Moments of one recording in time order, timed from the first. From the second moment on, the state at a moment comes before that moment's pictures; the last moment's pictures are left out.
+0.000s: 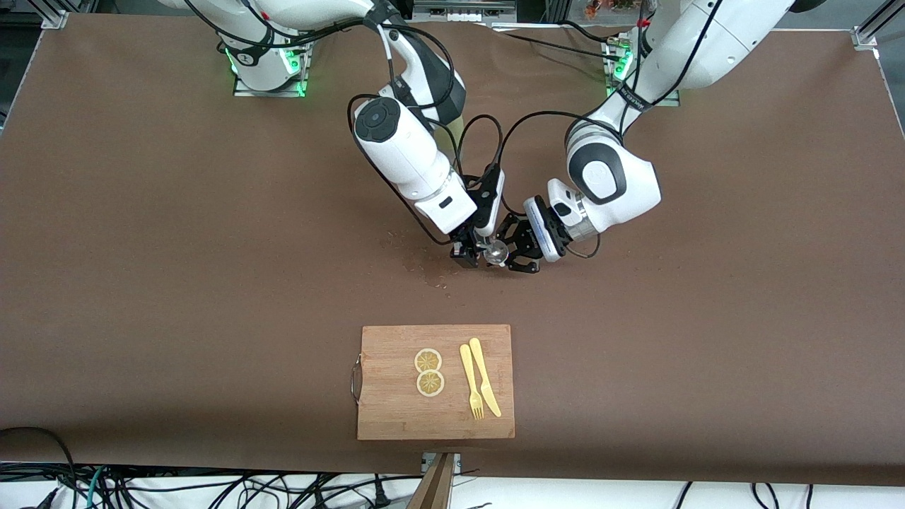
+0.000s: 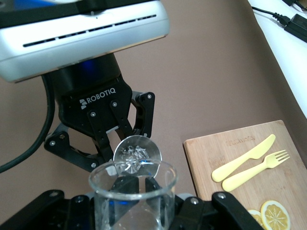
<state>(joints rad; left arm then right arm) 0.01 0.59 -0.60 -1.94 -1.64 2.77 2.16 0.82 0.63 -0.09 -1.46 0.38 2.53 -0.89</state>
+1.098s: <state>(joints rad) 0.10 0.59 -0.61 -1.95 -1.64 2.74 2.16 0.83 0.62 -0.06 -1.46 0.76 2.81 -0.88</state>
